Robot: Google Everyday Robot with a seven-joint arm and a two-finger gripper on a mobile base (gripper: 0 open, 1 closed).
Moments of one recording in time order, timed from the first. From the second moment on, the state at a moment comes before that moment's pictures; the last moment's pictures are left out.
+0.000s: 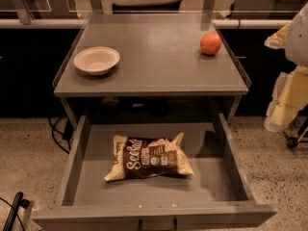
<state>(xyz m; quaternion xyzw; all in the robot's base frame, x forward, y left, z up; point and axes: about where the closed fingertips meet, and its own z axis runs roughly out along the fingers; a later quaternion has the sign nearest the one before) 0.438 -0.215 0.981 -0.60 0.78 -0.04 0.17</state>
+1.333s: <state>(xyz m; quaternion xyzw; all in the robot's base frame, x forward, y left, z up) 0.462 -0.212 0.911 -0.50 0.80 0.14 0.29</state>
